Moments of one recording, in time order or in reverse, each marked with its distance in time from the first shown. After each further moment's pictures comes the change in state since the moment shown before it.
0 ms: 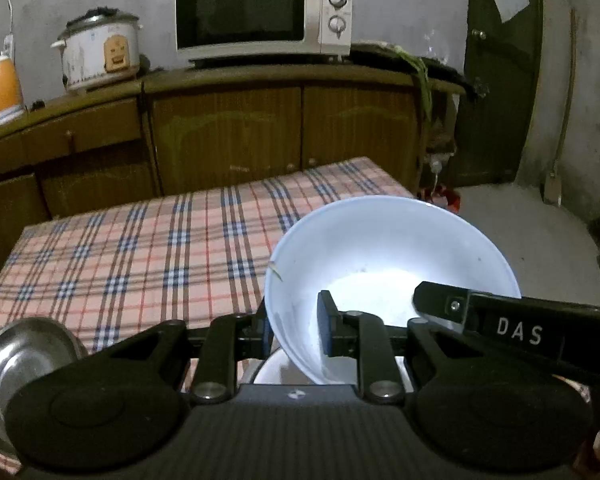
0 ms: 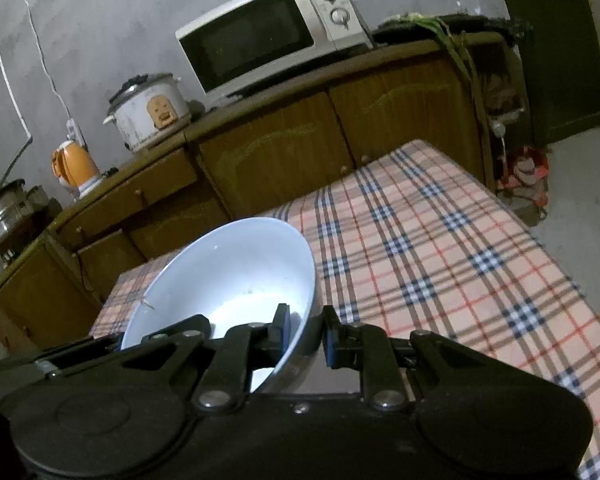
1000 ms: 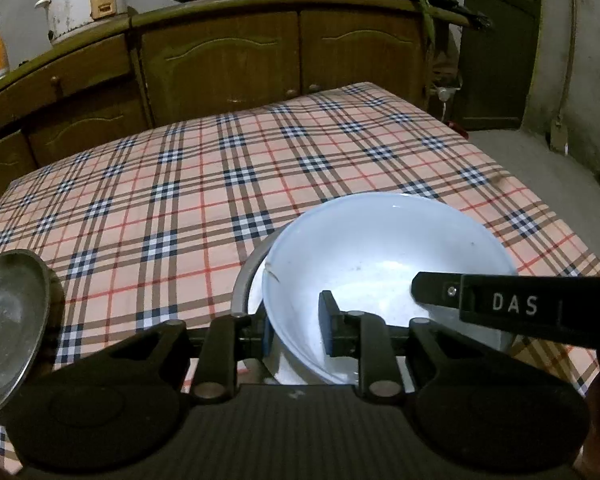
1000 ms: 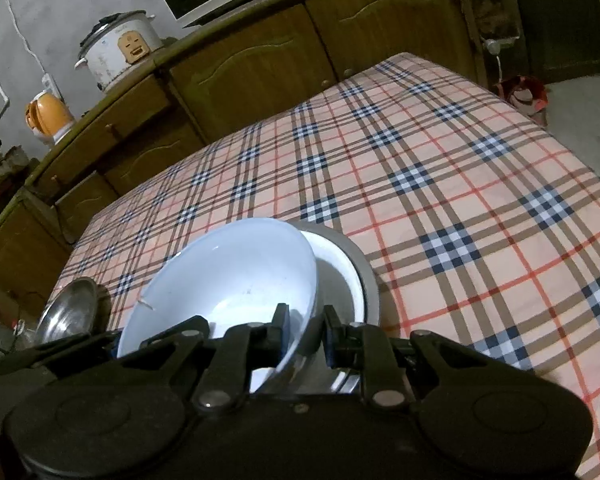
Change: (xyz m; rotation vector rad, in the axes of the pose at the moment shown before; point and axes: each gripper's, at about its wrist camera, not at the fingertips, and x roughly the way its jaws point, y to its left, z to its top) left arm 0.047 0.009 -0.071 0.048 0.115 0.009; right arm 0.064 -0.028 -0.068 0.025 0.157 -0.025
